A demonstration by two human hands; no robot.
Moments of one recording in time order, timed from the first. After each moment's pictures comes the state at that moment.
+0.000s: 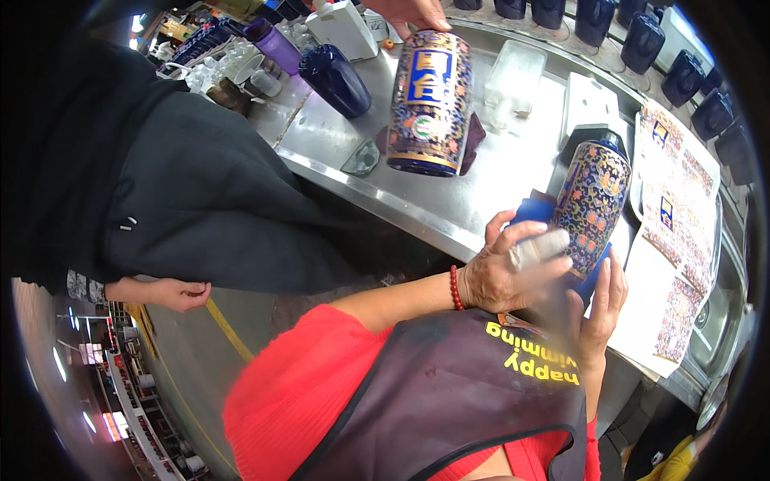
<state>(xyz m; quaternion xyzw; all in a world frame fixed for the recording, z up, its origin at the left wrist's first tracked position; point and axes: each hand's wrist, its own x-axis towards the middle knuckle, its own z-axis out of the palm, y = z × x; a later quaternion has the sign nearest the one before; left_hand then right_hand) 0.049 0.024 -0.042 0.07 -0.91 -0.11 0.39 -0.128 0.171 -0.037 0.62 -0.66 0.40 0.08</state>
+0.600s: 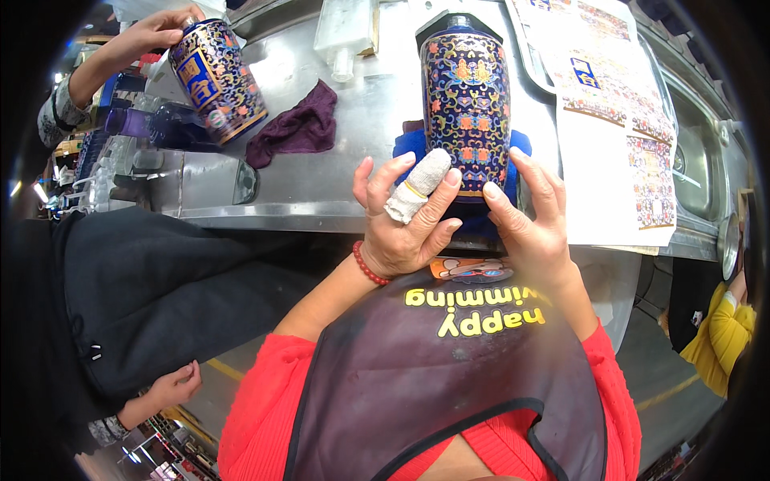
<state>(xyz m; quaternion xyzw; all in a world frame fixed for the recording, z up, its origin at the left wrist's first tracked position) 0.049 0.020 -0.041 0.10 -0.93 -0.09 0.34 -0.122 0.171 -0.041 0.60 -0.66 0.43 0.11</state>
